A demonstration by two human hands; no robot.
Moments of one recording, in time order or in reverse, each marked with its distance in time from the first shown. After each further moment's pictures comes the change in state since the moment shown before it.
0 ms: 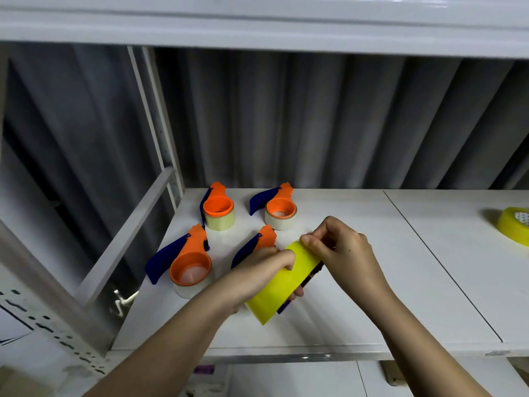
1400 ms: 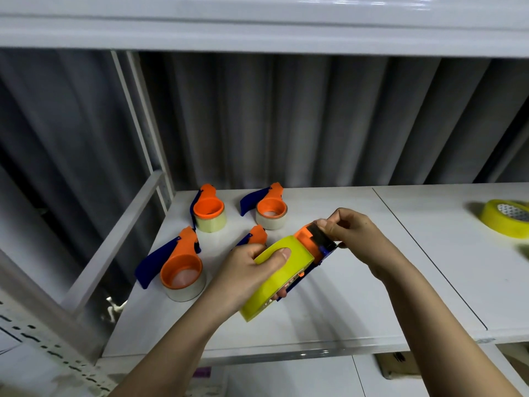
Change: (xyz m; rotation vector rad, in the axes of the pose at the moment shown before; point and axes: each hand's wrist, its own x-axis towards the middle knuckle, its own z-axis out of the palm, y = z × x) left_hand -0.012 0.001 0.011 0.040 0.294 0.158; right_hand 0.030 0.024 -0.034 0.262 -0.172 0.230
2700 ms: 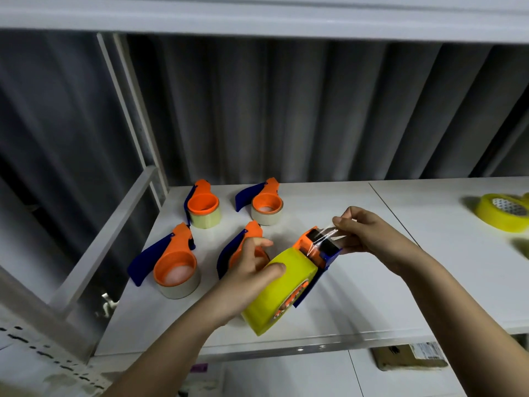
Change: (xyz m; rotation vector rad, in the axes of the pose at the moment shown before) left_hand 0.010 -0.027 0.003 0.010 -0.178 0.034; right_hand 0.003 0.015 -0.029 0.186 -0.121 0.144
